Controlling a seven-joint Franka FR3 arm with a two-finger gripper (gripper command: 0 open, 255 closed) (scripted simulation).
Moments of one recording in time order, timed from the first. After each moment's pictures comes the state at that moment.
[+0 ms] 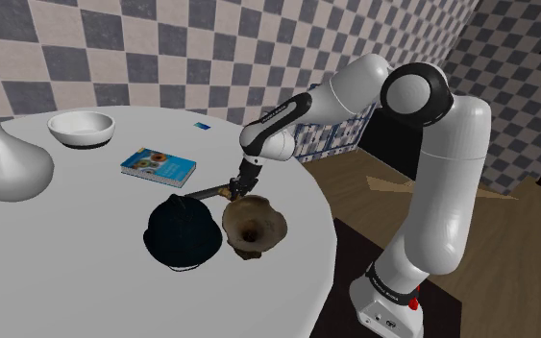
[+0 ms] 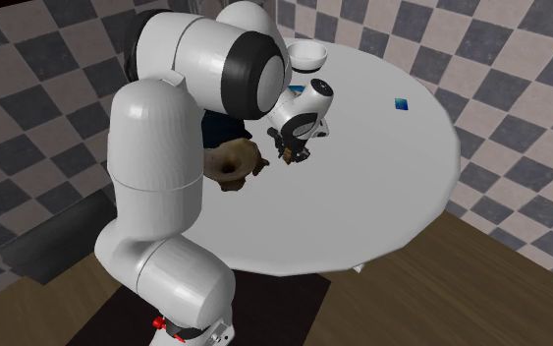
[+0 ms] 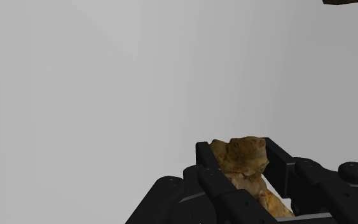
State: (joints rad) arm 0.03 0.37 0.02 -2.19 0.53 2.52 -0.35
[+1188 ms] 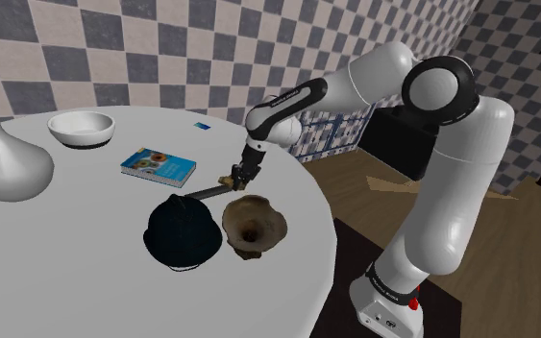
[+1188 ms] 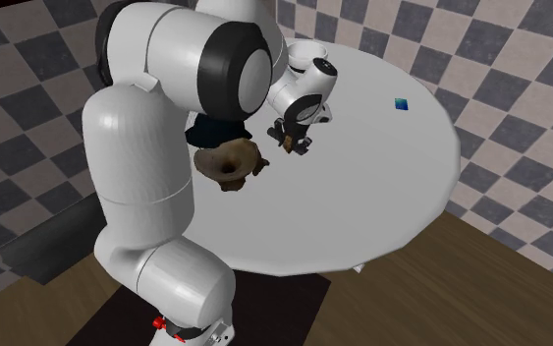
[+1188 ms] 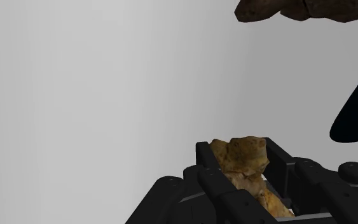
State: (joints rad) arm 0.04 0.25 -0.01 -2.19 0.47 2.41 -0.27
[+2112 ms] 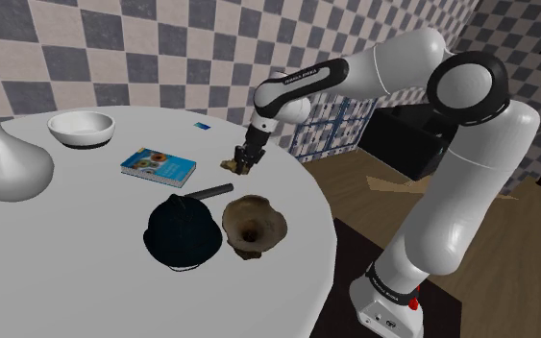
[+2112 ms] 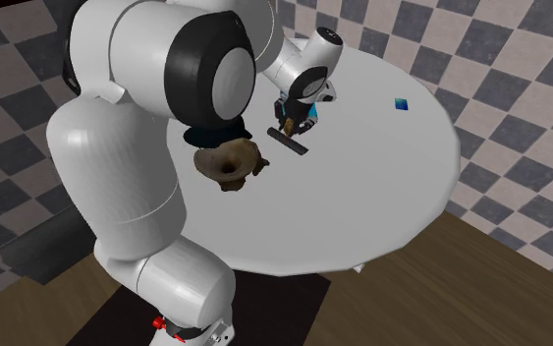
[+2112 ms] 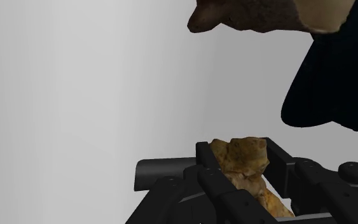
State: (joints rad) arm 0.04 0.12 -0.02 -2.15 0.40 2.25 -0.19
